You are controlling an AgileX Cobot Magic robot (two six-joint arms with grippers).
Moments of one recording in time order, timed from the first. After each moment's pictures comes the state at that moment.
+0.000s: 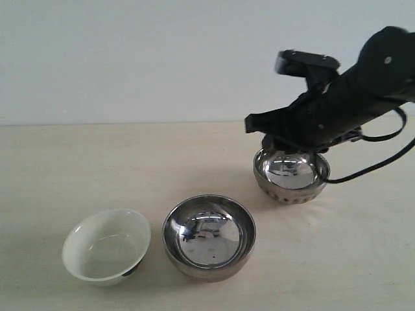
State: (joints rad) left arm 0.11 0.00 0.00 -0.02 0.28 0.09; right arm 0.38 1.65 -1.12 0.32 0.44 -0.02
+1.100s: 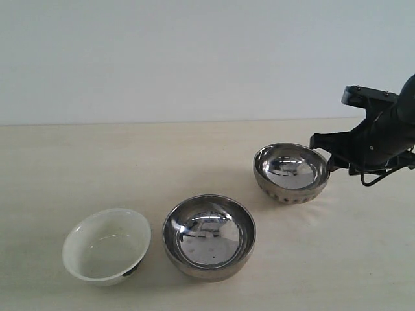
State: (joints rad) left arm 0.11 0.00 0.00 -0.02 0.28 0.09; right arm 0.12 1.87 -1.13 0.27 0.33 0.00
